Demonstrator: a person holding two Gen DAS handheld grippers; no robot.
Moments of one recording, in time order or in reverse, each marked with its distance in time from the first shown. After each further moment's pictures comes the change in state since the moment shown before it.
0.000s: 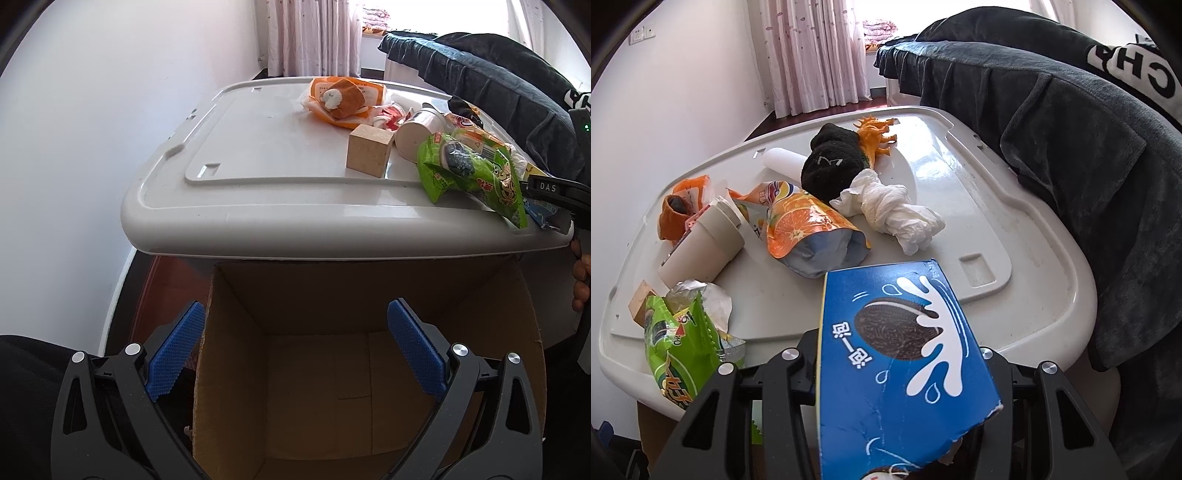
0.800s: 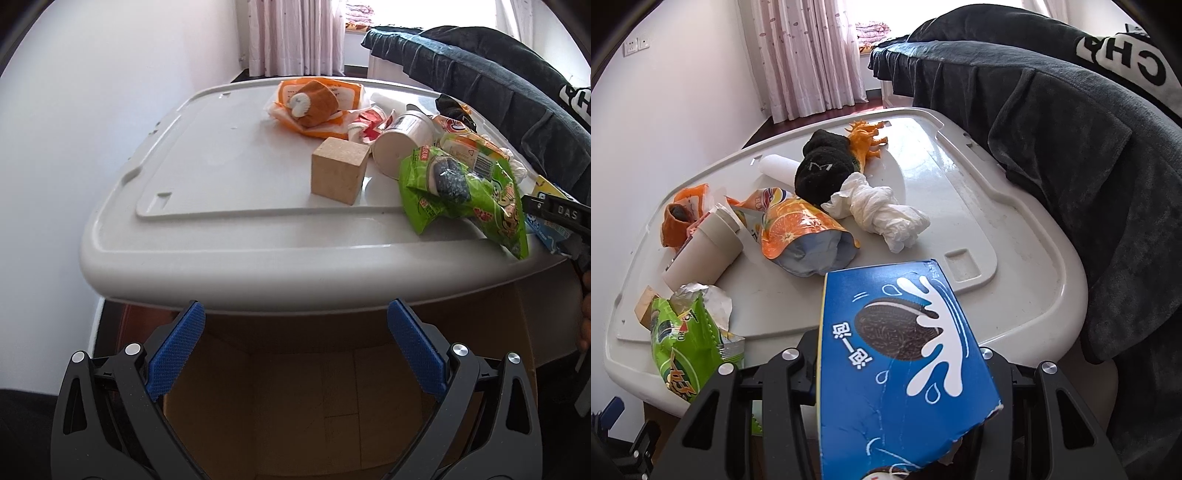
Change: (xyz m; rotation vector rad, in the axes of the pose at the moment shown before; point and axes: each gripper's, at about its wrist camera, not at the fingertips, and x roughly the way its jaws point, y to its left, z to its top) left arm 0.033 -0.026 0.035 0.040 0.010 -0.056; right arm -0.009 -0.011 -0.001 0.032 -0.009 0.014
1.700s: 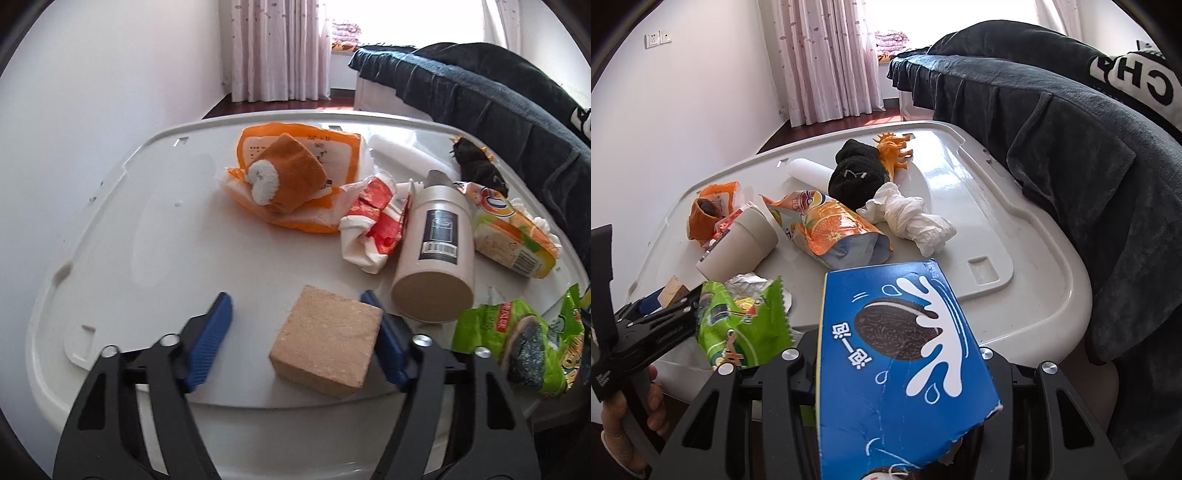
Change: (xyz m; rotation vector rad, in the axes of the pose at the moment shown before) left arm 0.061 -0.014 0.080 0.019 -0.112 -0.066; right arm -0.018 0.017 -0.006 -0.047 -0.030 0.039
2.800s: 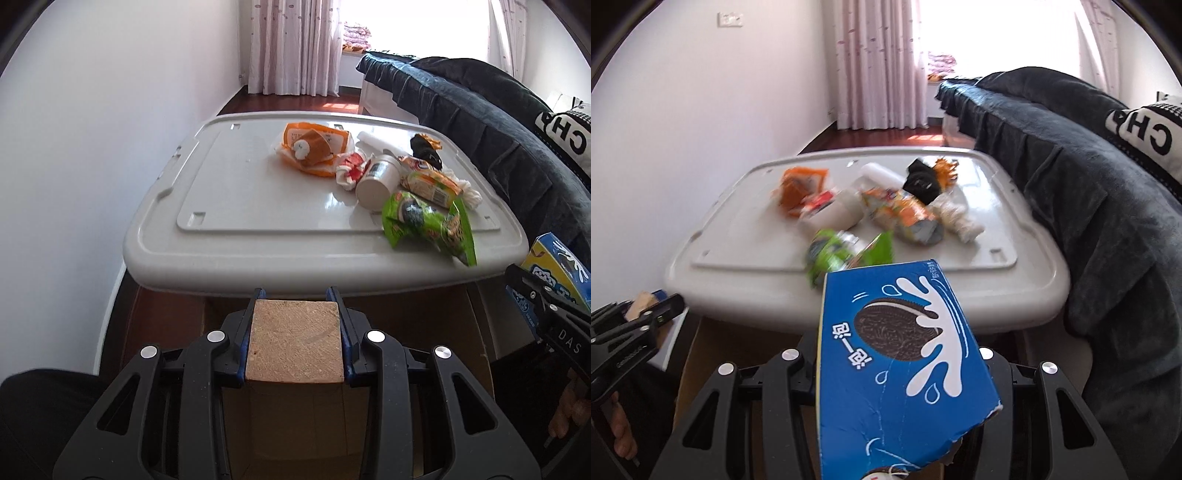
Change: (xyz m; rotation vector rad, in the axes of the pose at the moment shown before) left arm -0.165 0.014 -0.078 -0.047 0.056 0.021; right arm -0.112 0.039 -0.064 -0.166 -0.022 0.114
